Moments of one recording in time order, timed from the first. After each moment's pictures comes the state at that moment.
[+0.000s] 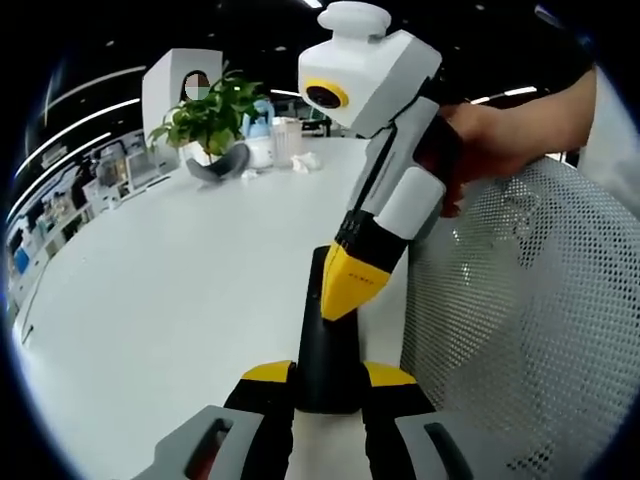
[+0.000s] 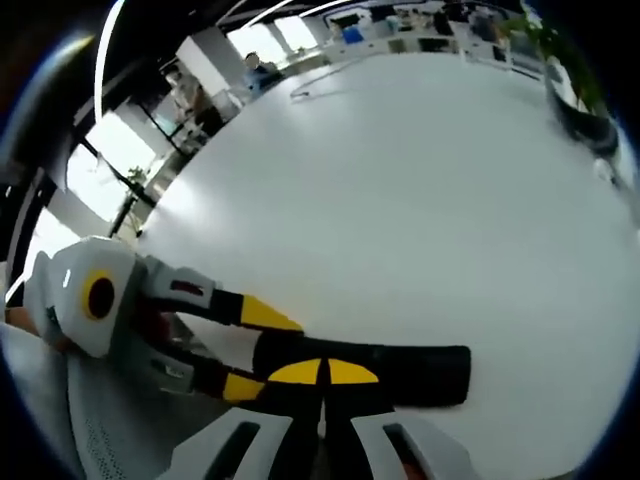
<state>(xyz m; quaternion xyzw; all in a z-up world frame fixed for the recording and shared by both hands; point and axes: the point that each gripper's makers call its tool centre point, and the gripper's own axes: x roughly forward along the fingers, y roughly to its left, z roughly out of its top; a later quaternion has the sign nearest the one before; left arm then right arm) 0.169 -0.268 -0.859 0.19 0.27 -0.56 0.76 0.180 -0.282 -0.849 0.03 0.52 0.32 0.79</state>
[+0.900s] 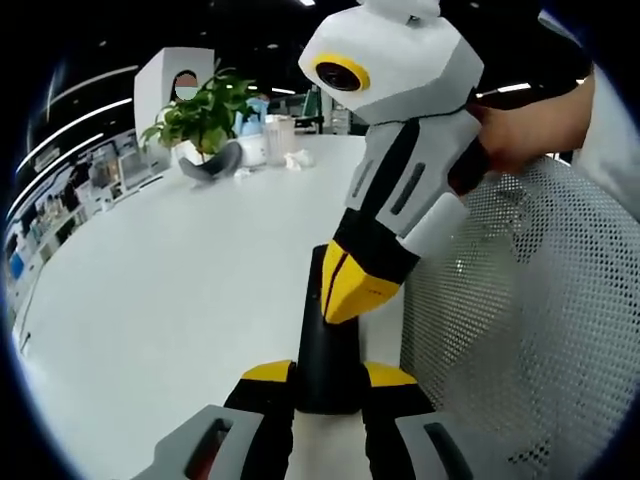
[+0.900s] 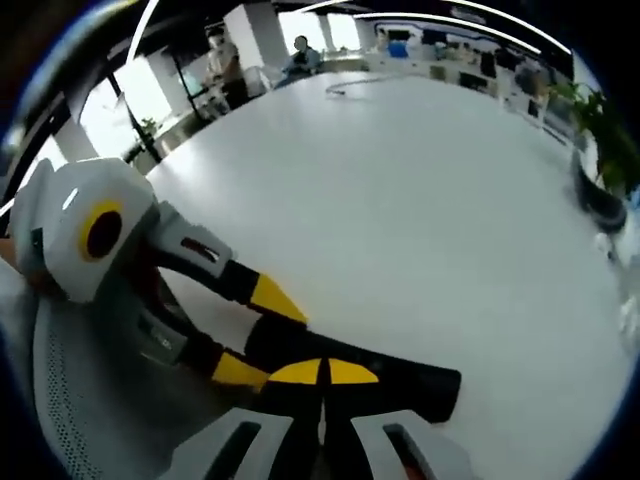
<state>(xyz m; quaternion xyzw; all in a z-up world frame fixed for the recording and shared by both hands) 0.170 -0.269 -0.858 0.20 0.28 -0.57 0.75 0.178 -0.282 -0.850 -0.07 0.49 0.33 0.80</state>
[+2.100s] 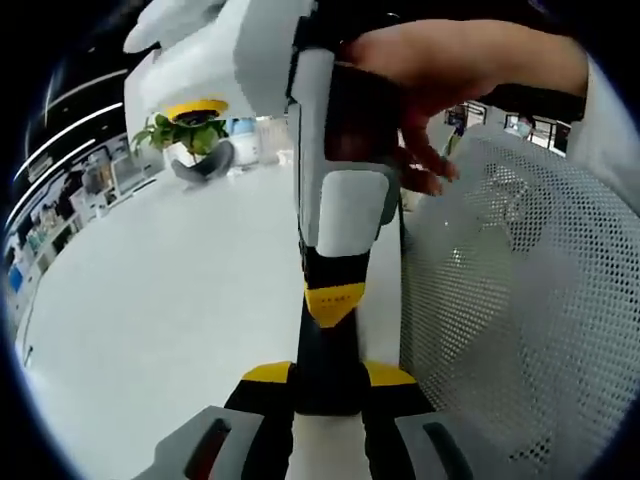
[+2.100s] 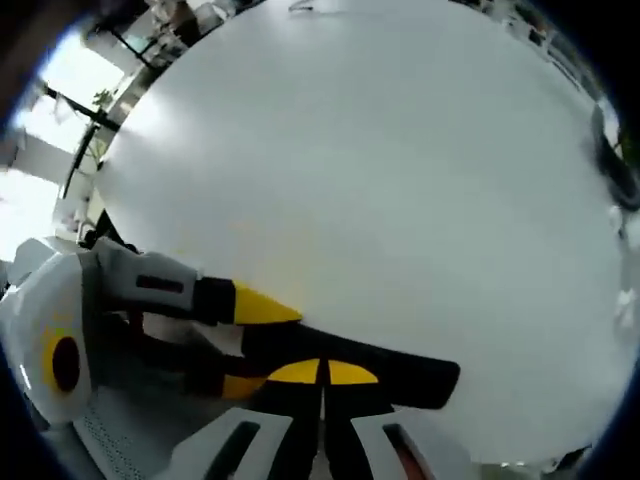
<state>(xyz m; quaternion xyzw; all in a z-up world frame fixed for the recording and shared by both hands) 0.169 -0.271 -0.858 0.22 0.28 -0.57 0.74 0.178 -0.282 -0.857 -0.13 0.67 0.26 0.68</state>
